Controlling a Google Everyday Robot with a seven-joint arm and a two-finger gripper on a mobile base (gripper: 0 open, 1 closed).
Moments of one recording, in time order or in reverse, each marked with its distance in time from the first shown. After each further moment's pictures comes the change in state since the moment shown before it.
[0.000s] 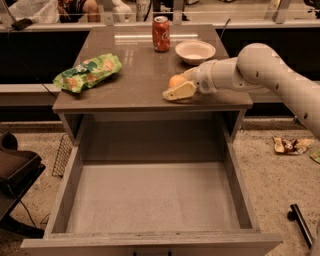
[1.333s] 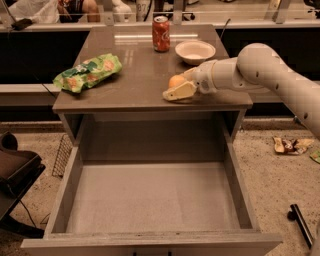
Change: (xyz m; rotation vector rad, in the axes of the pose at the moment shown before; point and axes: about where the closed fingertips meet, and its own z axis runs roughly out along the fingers) arm 0.000 0.000 0.000 0.000 0.000 0.000
